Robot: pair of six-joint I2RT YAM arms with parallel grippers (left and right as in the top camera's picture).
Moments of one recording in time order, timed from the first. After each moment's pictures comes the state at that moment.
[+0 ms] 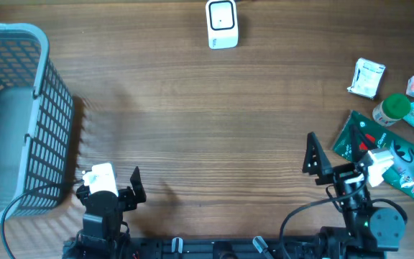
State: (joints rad) left arm -0.23 0.01 0.23 -0.85 -0.29 -0.29; right arm -0.07 0.02 0.21 -0.04 -0.29 0.26
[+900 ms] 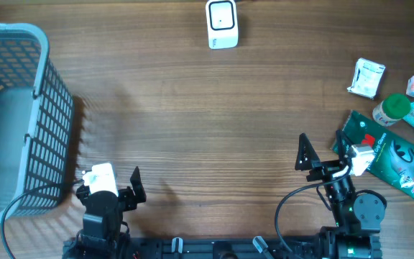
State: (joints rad) left arm -0.23 0.01 0.23 -0.85 -0.29 -0.29; right arm -0.07 0.02 0.01 0.02 -0.26 0.28
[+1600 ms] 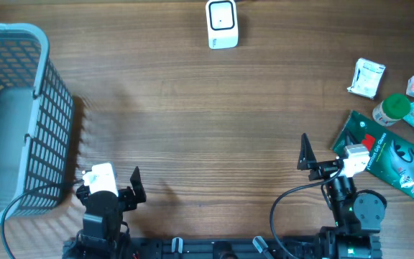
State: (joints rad) left arm -0.23 0.01 0.23 -0.85 -0.29 -0.29; right arm -0.07 0.02 0.01 0.01 -0.21 0.04
